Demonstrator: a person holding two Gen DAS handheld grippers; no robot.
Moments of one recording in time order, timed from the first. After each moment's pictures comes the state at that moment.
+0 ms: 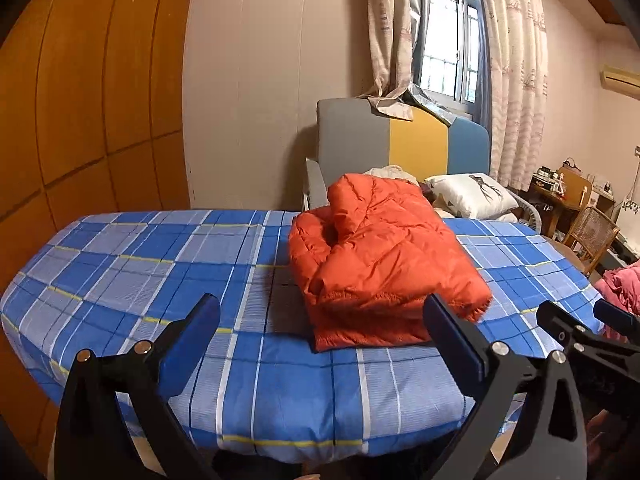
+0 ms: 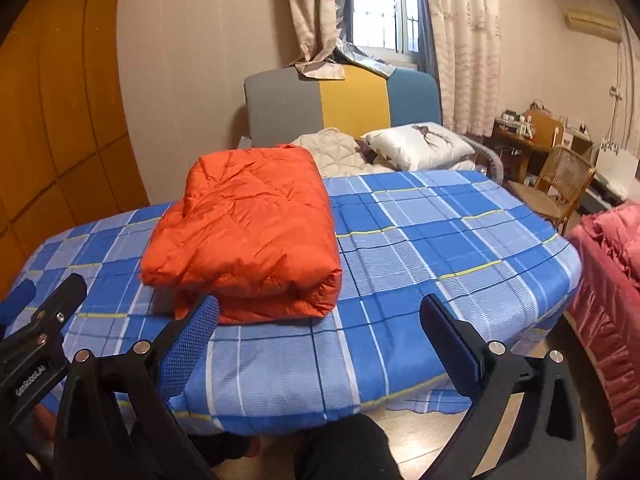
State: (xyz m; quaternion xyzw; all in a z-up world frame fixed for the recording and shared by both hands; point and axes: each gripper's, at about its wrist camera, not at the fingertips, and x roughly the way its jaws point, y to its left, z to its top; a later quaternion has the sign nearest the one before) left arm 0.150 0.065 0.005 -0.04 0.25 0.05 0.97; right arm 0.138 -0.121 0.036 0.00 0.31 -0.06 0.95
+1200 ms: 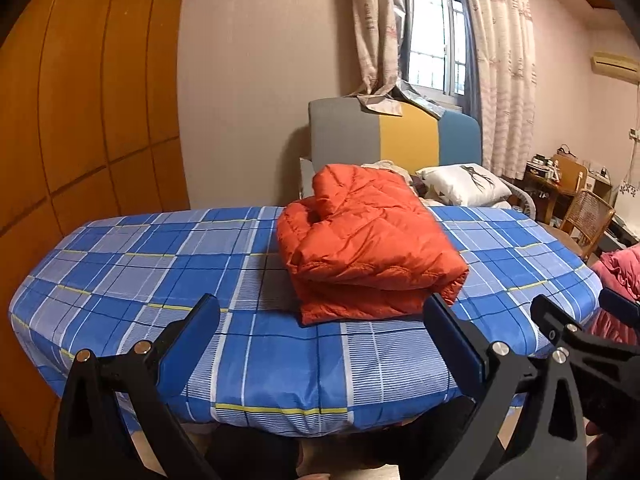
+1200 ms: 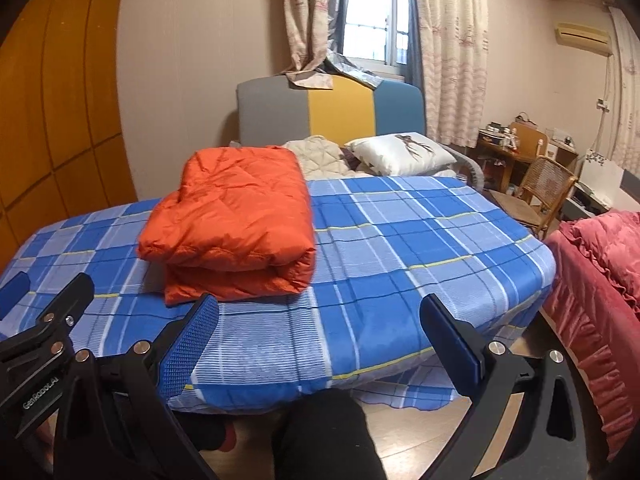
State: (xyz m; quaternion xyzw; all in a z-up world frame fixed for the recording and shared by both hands) left arm 0.110 0.036 0.004 -0.02 0.24 0.04 0.97; right arm 0.097 -0.130 0.030 -0.01 0.30 -0.09 0.95
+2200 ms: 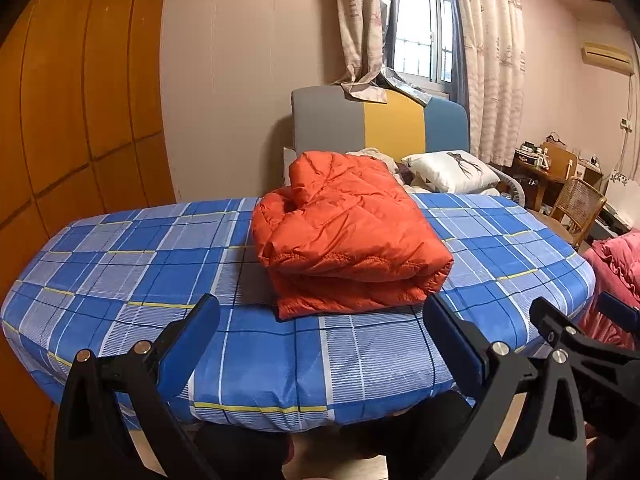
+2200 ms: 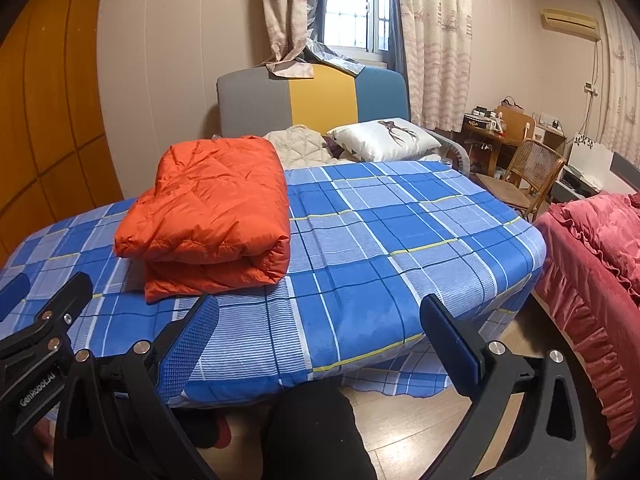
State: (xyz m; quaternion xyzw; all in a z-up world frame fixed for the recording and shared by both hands) left arm 0.123 0.022 -0.002 -0.01 0.26 0.01 0.96; right arm 0.097 -0.148 0.022 0.01 0.31 -0.11 0.94
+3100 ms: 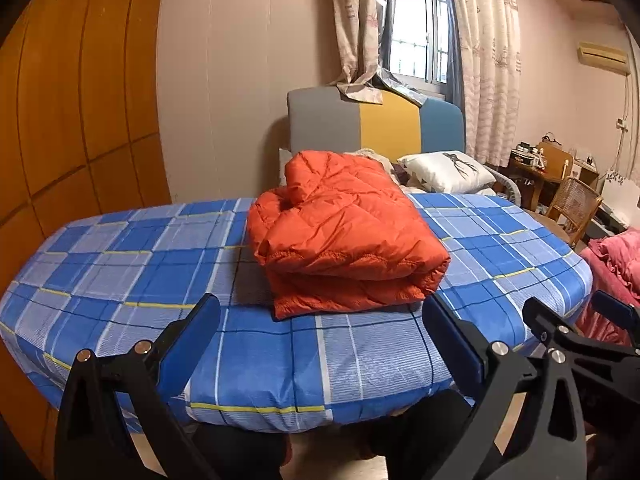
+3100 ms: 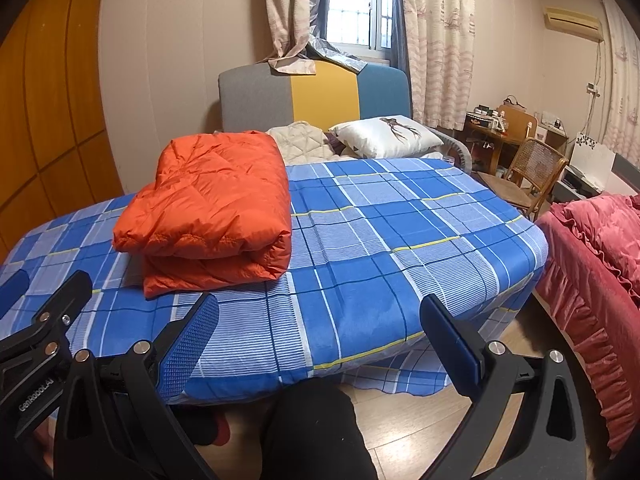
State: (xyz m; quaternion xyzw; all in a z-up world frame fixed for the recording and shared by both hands) left arm 0.124 0.024 -0.007 -0.01 0.26 0.01 0.96; right arm 0.097 -0.150 0.020 0.01 0.31 -0.11 0.94
